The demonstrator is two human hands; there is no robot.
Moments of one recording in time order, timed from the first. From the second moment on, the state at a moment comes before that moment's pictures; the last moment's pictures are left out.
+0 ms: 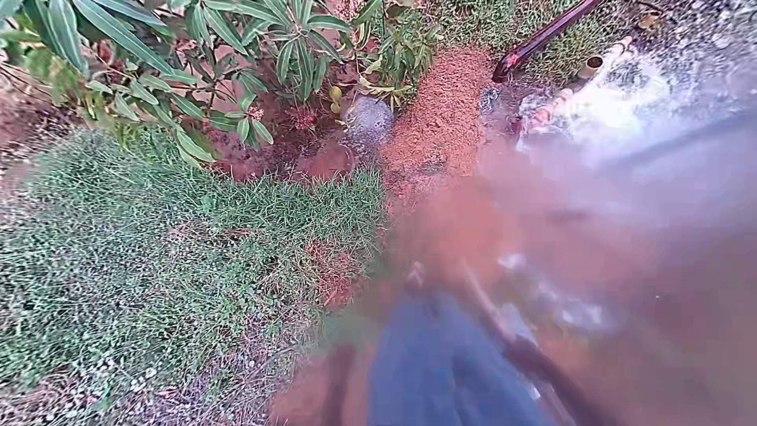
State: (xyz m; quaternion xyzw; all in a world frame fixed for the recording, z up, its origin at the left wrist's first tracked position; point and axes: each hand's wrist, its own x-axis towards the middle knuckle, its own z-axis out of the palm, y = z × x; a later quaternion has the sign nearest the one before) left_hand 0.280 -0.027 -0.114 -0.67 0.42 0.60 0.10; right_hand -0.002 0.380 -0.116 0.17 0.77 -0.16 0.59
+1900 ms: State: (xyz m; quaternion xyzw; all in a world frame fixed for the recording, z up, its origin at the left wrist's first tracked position) left_hand 0.345 -0.011 -0.094 -0.67 0.43 0.61 0.02; right_hand 0.045 0.375 -0.079 0.09 0.79 -0.15 0.59
